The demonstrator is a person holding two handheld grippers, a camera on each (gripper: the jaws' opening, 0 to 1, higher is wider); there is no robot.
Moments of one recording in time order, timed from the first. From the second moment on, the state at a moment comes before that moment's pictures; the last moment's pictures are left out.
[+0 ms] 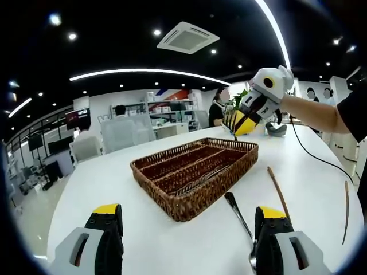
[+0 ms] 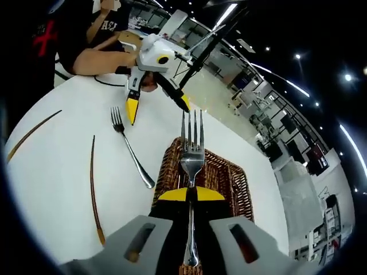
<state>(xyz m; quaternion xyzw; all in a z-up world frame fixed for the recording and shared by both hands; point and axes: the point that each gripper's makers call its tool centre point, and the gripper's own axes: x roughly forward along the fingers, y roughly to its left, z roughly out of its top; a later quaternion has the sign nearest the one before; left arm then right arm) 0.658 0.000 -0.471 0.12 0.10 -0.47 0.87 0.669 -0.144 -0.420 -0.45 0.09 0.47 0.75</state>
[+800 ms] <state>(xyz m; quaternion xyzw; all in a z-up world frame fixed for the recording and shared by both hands) 0.664 -0.001 -0.487 0.13 0.12 -0.47 0.86 0.771 -0.148 -0.447 -0.47 0.15 0.46 0.74</state>
